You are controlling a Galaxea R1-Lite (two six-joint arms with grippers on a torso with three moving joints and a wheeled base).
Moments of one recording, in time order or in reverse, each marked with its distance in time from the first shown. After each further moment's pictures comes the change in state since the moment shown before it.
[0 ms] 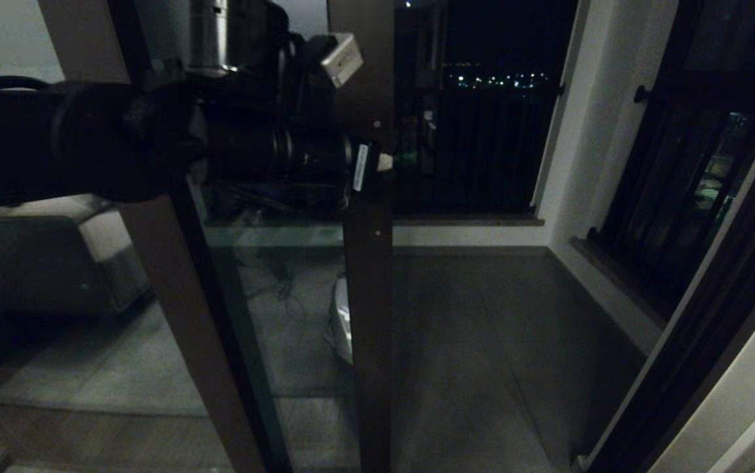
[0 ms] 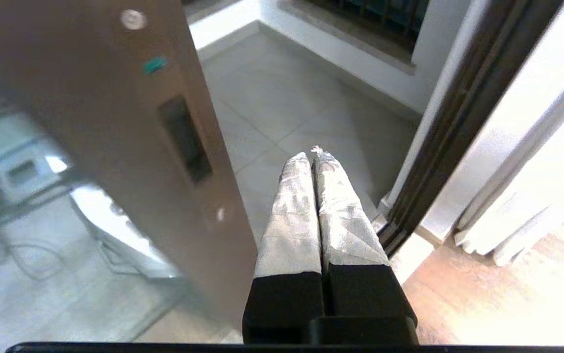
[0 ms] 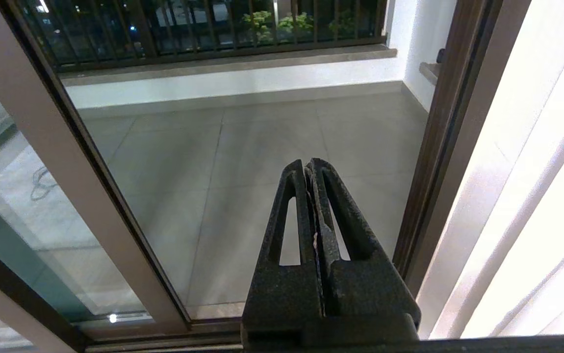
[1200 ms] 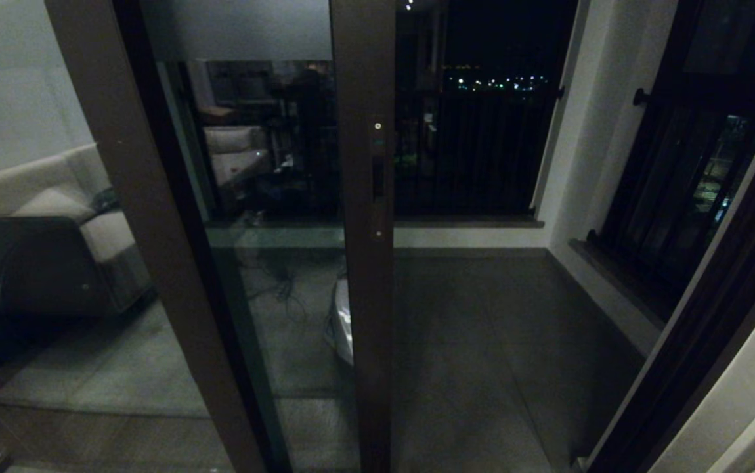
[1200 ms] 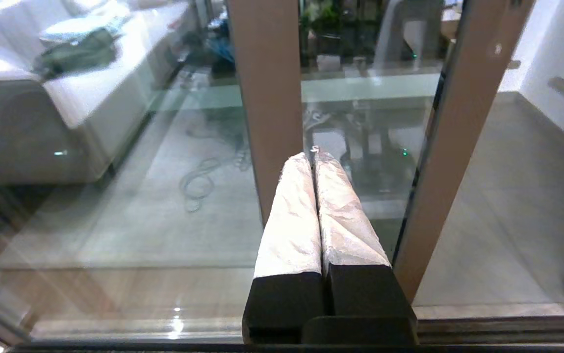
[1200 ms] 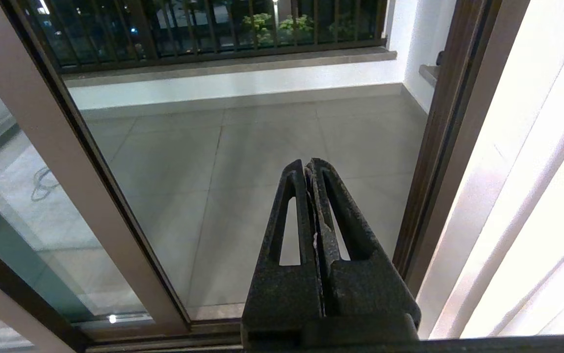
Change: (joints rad) left arm 0.603 -1.389 1.014 0.172 0.137 0.006; right arm 0.000 0.000 0.000 0.000 0.000 0.000
